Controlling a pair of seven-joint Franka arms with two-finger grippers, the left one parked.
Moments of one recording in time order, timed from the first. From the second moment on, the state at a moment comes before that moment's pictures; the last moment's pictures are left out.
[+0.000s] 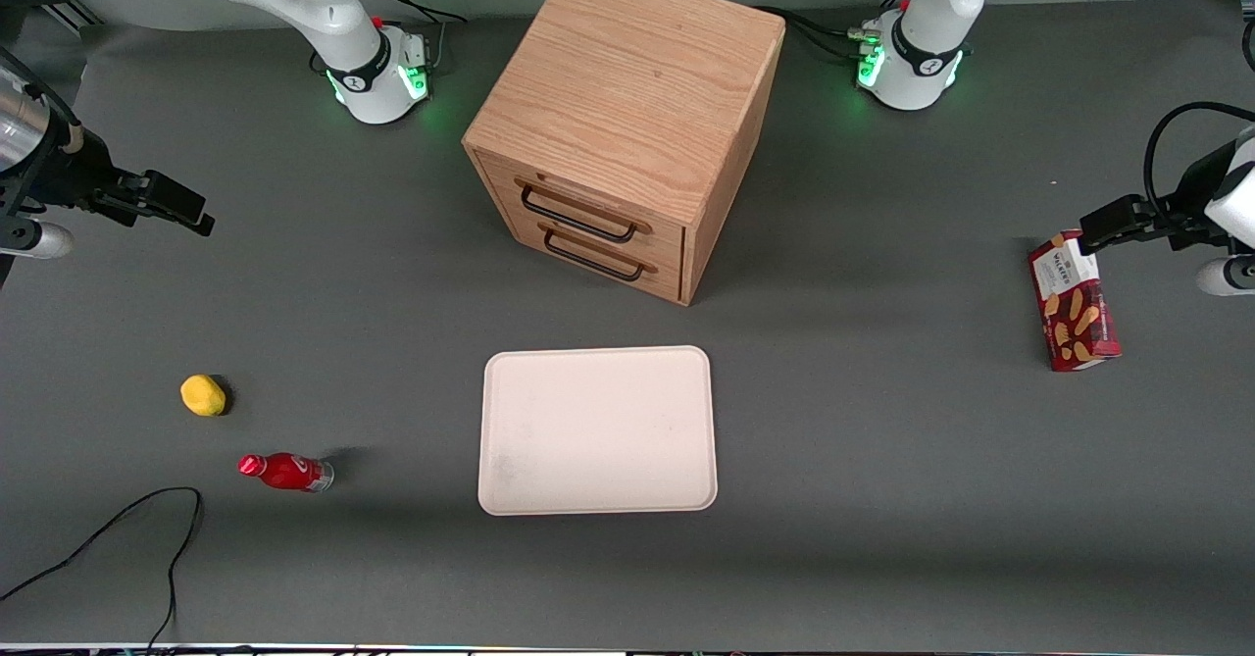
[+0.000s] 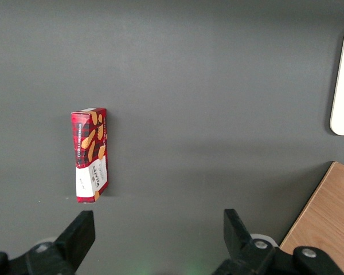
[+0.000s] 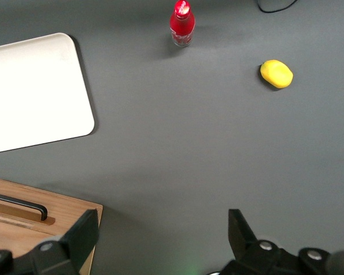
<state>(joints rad) 0.24 -0.05 -0.19 -1.64 0.02 1.55 0.24</state>
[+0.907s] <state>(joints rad) 0.24 0.29 -0.25 -1.41 0.05 1.66 0.05</state>
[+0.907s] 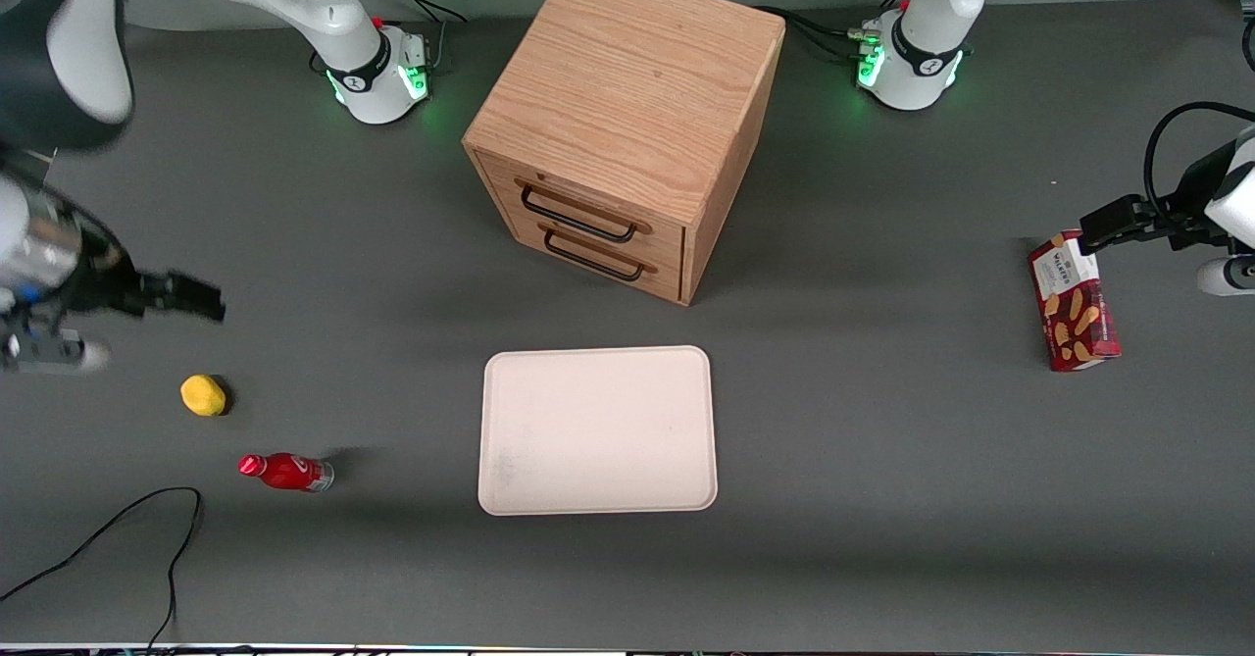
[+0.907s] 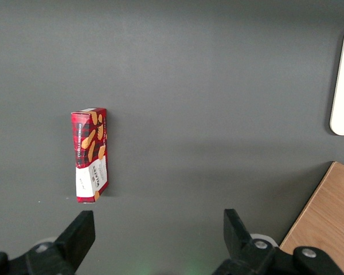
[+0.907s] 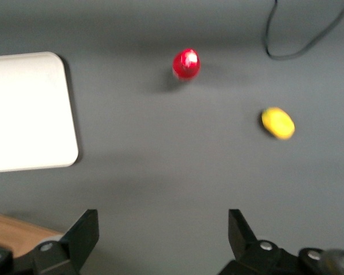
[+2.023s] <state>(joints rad) 0.22 0.69 -0.31 -1.38 0.18 2.10 -0.24</state>
